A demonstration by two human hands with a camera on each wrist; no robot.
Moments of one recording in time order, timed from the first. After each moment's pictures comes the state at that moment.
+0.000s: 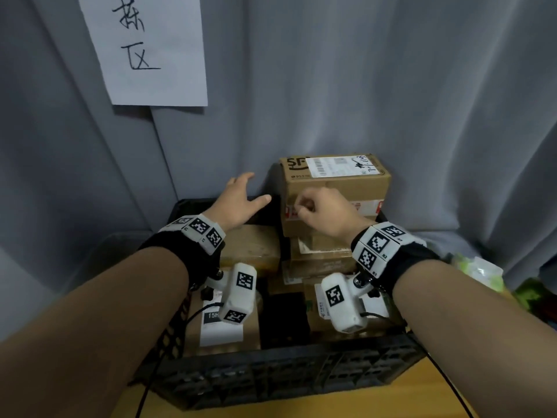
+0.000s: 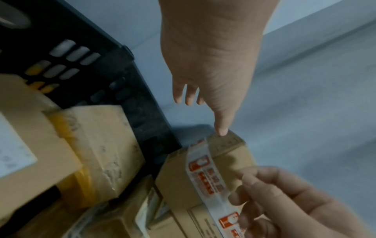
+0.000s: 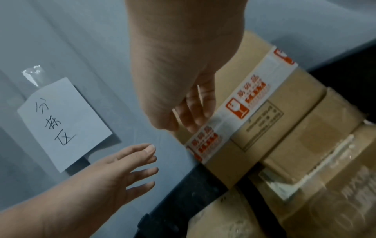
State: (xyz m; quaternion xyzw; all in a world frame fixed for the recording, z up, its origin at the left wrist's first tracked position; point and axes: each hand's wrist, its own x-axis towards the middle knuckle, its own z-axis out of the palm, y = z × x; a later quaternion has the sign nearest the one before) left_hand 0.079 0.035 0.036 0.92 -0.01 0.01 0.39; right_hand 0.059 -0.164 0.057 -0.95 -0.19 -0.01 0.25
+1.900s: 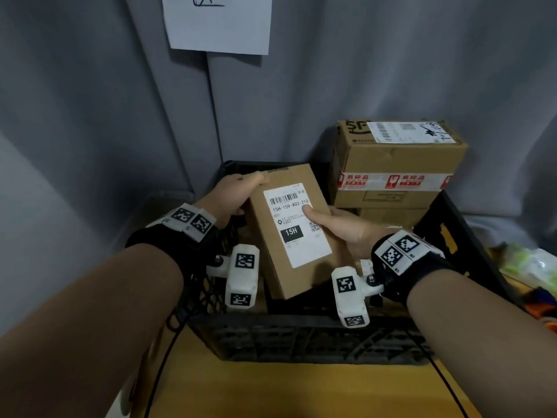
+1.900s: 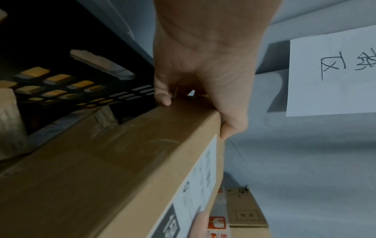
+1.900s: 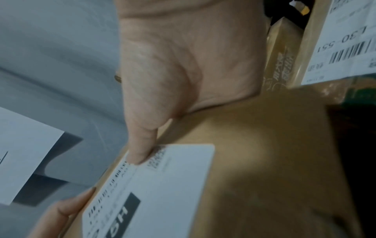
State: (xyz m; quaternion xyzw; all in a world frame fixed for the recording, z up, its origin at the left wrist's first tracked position) left_hand 0.027 0.107 0.014 0.79 0.18 -0.06 0.58; right_hand 0.033 -0.108 -0.015 -0.75 0.03 0.33 0.57
